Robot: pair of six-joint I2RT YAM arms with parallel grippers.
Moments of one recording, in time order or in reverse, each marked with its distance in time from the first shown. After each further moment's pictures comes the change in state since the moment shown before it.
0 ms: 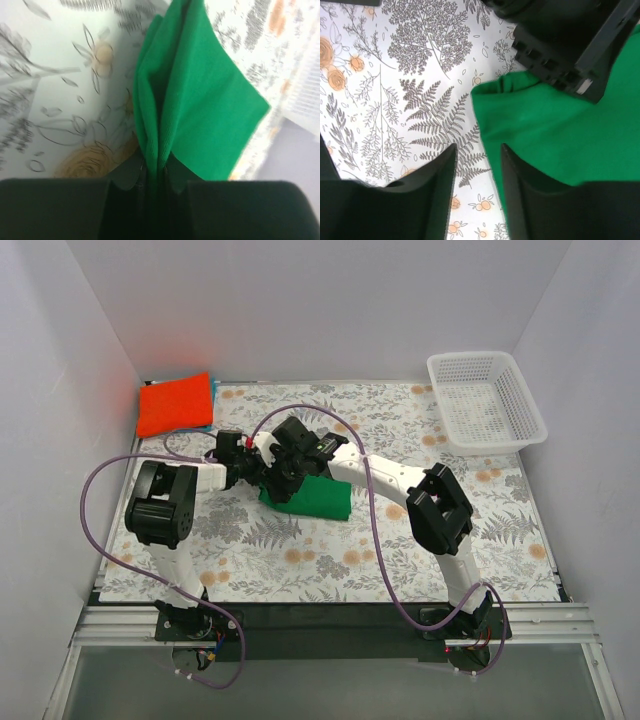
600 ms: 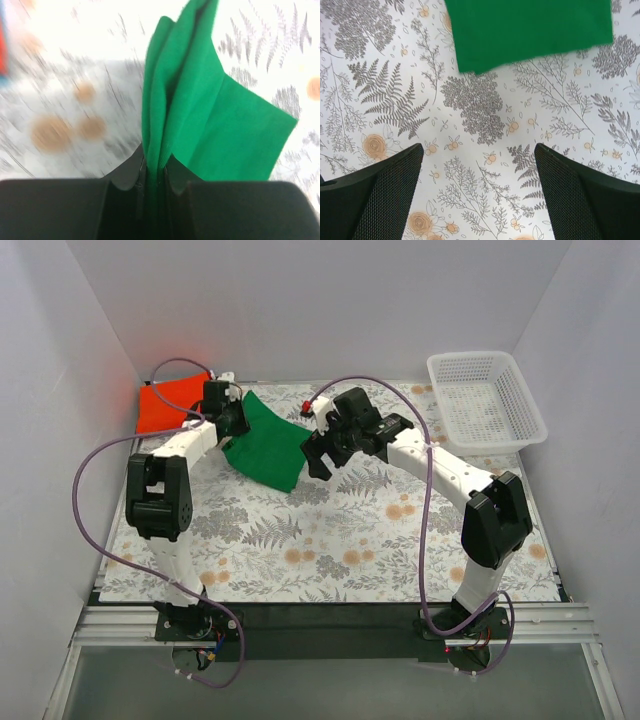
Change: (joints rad) left arm 0.049 0.037 0.469 -0.378 -0.335 0.656; right arm -0.213 -0.296 -0.201 0.007 0.026 -0.038
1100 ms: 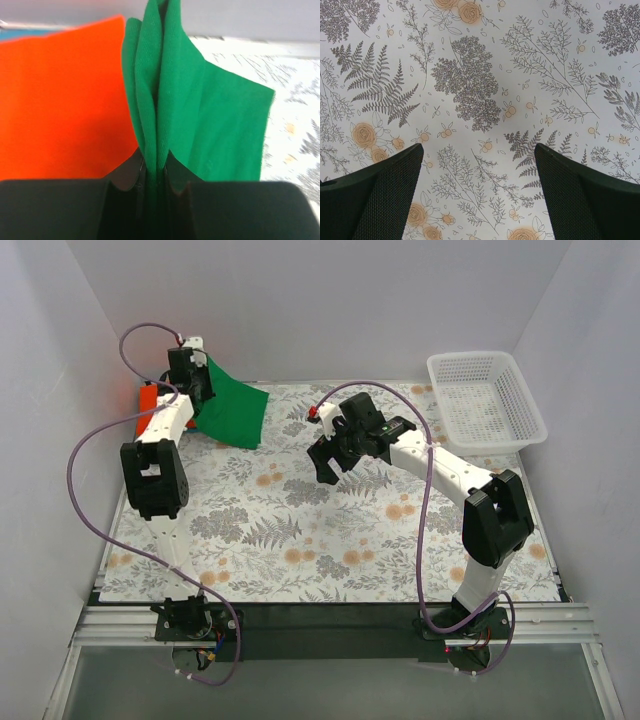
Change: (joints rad) left arm 0.164 0.251 0.484 -0.064 -0.064 0.254; right arm -0.042 -0.009 -0.074 -0.008 -0.008 -0.017
